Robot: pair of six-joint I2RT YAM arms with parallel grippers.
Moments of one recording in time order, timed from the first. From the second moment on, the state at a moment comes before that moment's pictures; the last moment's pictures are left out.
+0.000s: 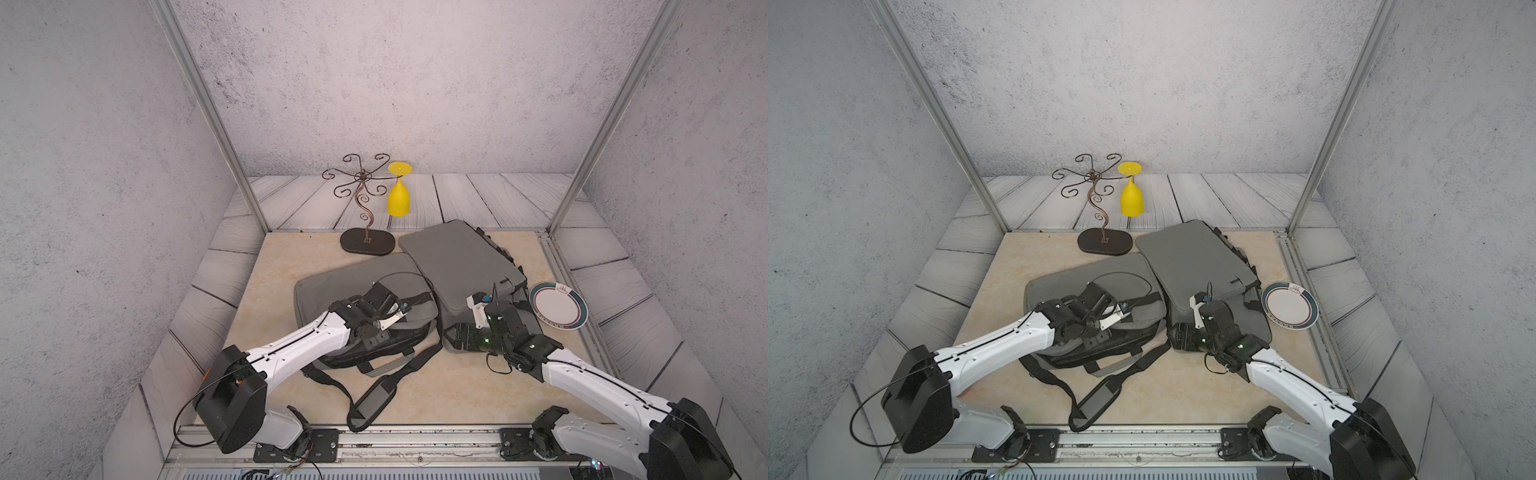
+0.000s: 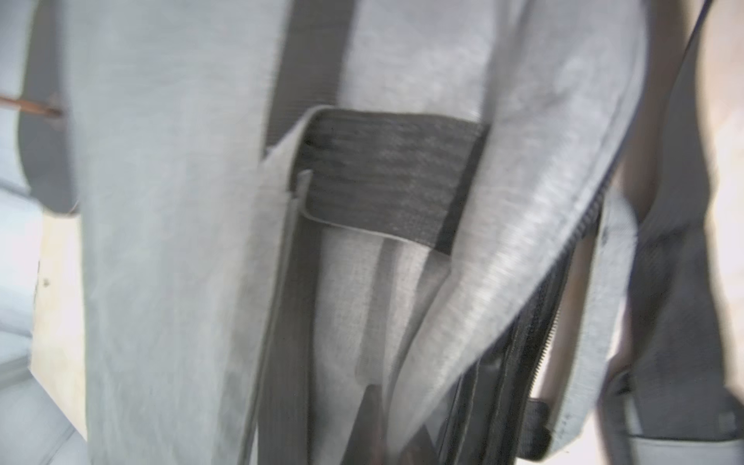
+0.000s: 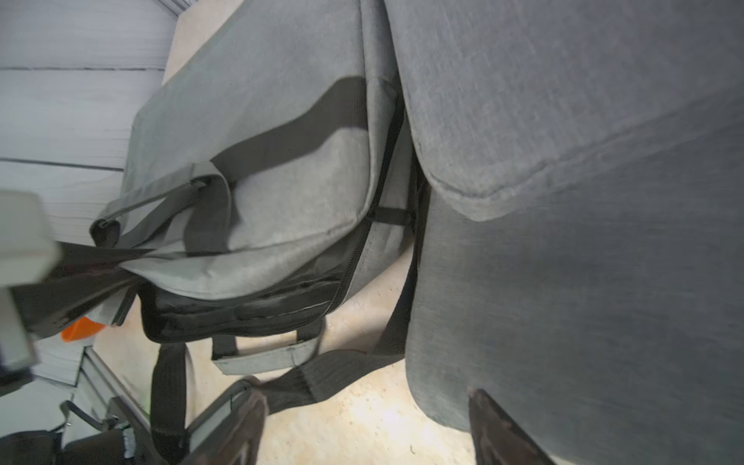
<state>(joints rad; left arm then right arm) -0.74 1.42 1.06 -0.74 -0.19 0.34 0.58 1.09 0.57 -0.22 -0.22 0.63</state>
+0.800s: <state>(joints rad) -0.61 1.41 1.38 -1.01 0.05 -0.23 0.93 1.51 0.63 0.38 -0.02 1.25</state>
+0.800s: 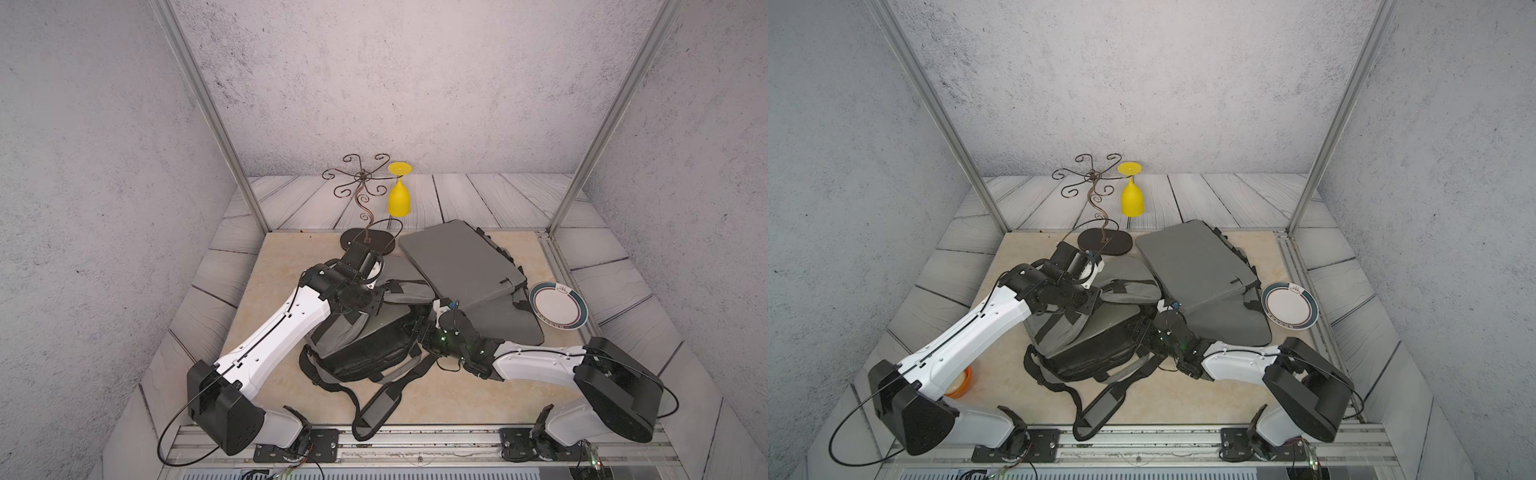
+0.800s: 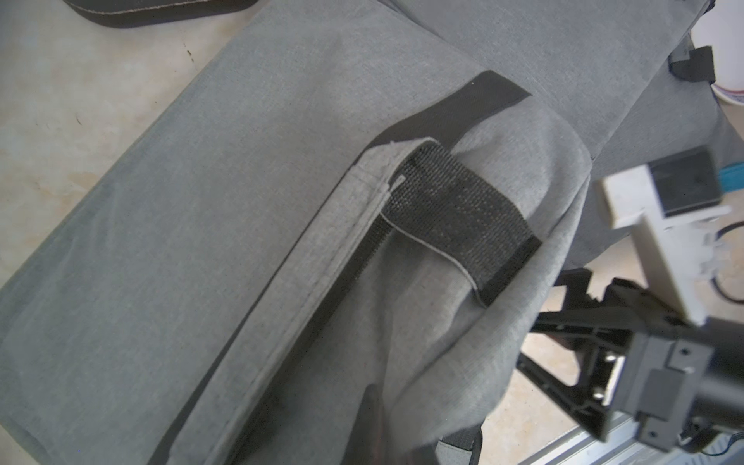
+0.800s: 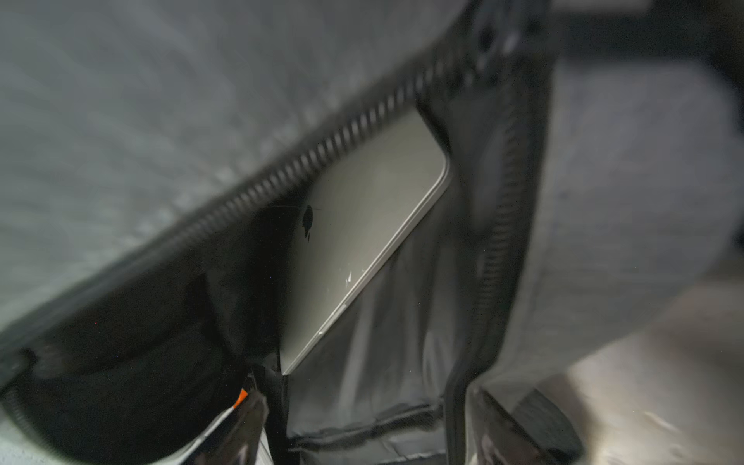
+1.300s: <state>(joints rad) -0.61 1.40 1.40 -1.02 0.06 -0.31 1.07 1.79 0.83 0.51 0.09 1.45</state>
